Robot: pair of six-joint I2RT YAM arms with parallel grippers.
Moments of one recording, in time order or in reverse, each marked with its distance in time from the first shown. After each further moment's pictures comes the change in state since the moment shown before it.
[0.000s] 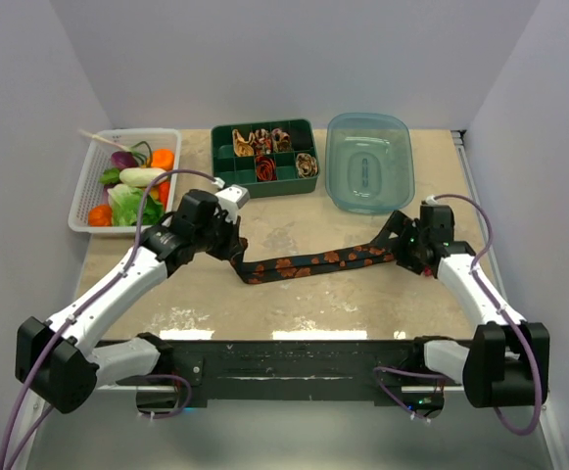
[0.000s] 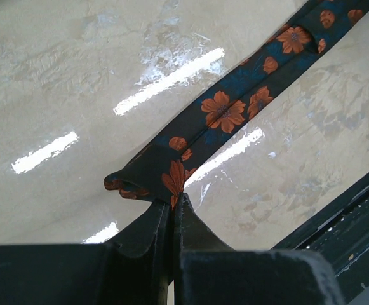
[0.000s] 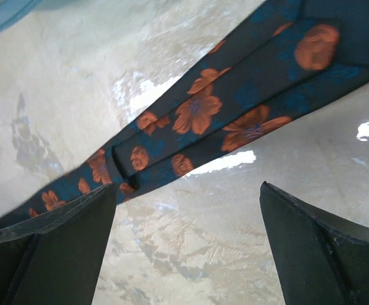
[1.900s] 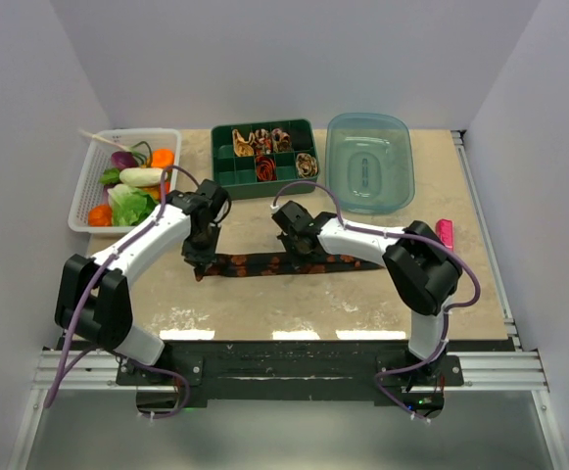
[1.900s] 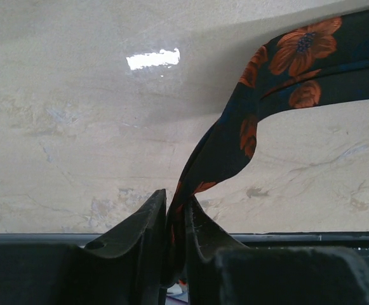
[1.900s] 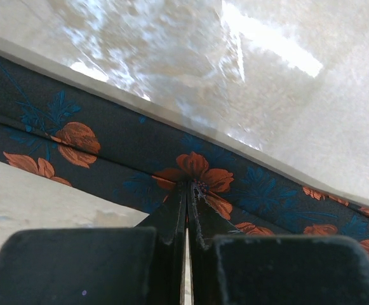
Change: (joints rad) left arm 0.108 0.367 0.217 -0.509 -0.309 -0.129; right arm 0.804 0.748 0.595 -0.105 0.333 -0.295
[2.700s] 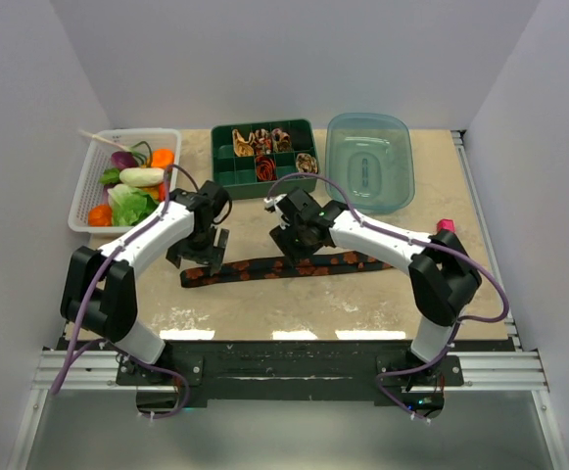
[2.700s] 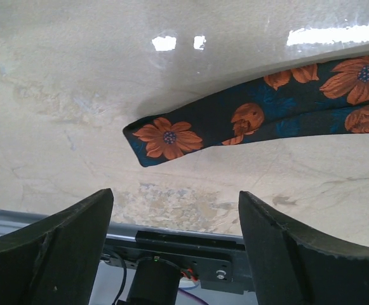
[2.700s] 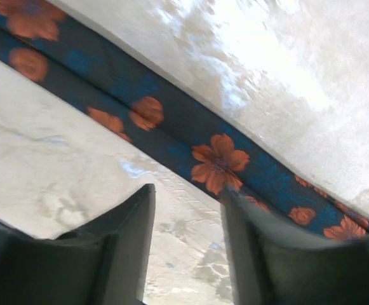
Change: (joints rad) left arm 0.011 0.060 0.006 -0.031 -0.078 -0.013; right arm -0.006 -0.121 0.063 -0.136 -0.142 -0.171
